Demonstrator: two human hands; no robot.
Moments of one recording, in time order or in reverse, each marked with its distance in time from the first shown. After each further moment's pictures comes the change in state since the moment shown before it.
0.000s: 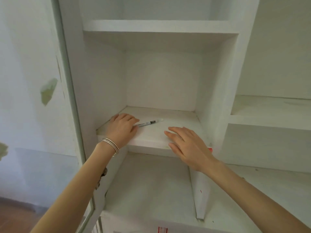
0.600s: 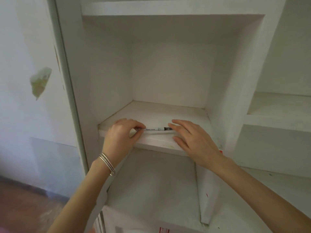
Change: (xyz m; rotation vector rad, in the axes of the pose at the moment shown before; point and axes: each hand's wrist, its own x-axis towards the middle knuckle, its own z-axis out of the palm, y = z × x) left_hand -0.039 0.028 -0.018 -0.404 0.268 -0.060; right_hand 0.017 0.014 0.007 0.076 0.124 -0.102
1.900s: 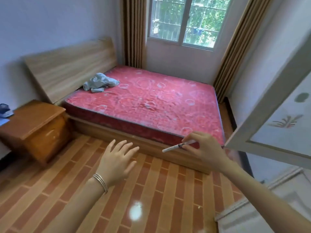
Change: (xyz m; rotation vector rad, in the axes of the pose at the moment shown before) left_hand -0.575 0.410 -0.272 1.223 -0.274 -1.400; right_hand -0.206 -0.443 -0.077 1.187 -0.450 -1.039
